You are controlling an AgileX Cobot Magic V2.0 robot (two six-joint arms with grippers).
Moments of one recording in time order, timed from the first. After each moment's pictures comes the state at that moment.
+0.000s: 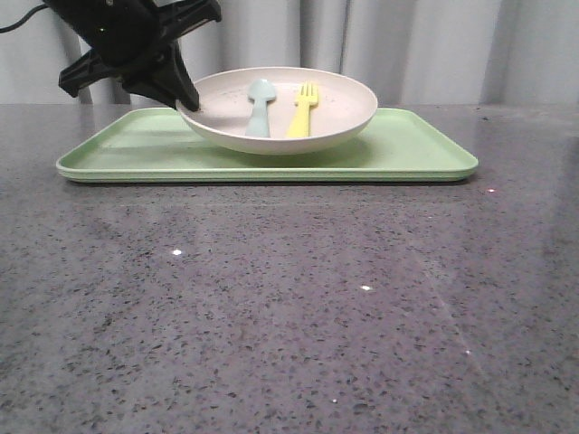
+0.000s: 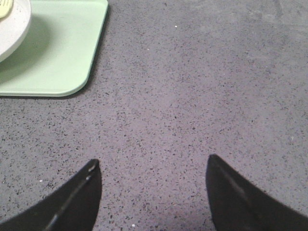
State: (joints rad) left arm -0.30 1.87 -1.50 -0.53 0.57 -0.01; right arm 0.07 0.48 -0.50 0.00 0.56 0.10
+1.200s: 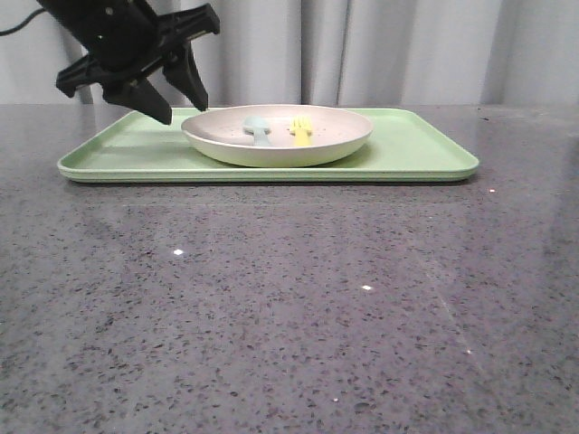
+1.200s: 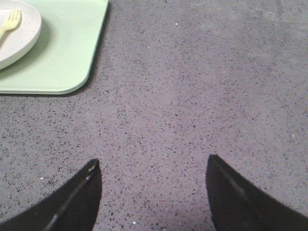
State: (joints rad) left arm -0.30 1.86 -1.50 -0.45 0.57 -0.01; right arm 0.07 0.48 -0.50 0.00 0.57 0.10
